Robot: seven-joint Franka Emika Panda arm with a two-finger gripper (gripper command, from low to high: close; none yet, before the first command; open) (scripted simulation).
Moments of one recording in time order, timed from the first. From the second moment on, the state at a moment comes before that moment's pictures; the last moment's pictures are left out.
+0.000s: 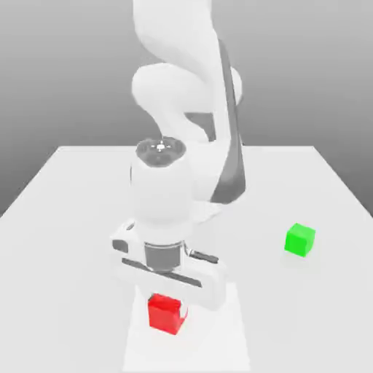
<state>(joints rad) -0.12 0.12 0.03 -2.68 -0.01 2.81 1.14</state>
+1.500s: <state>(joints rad) 0.49 -0.15 0.57 -2.98 0.16 2.83 1.50</state>
